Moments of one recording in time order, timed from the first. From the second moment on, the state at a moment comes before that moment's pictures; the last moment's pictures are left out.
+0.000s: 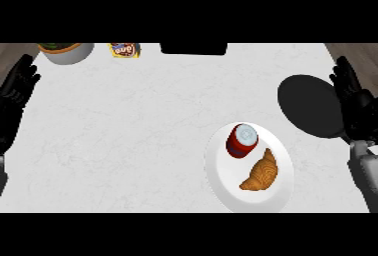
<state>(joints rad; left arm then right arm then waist) -0.21 0.59 -0.02 -1.60 0.16 0.15 0.16 -0.31 -0.44 0.01 -1.37 -0.12 -0.20 0.06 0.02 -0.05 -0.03</state>
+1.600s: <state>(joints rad) -0.06 0.19 -0.25 -1.57 0.14 0.14 -0.12 0.09 -0.66 0.29 -2.02 0.34 -0.04 0.70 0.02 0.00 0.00</state>
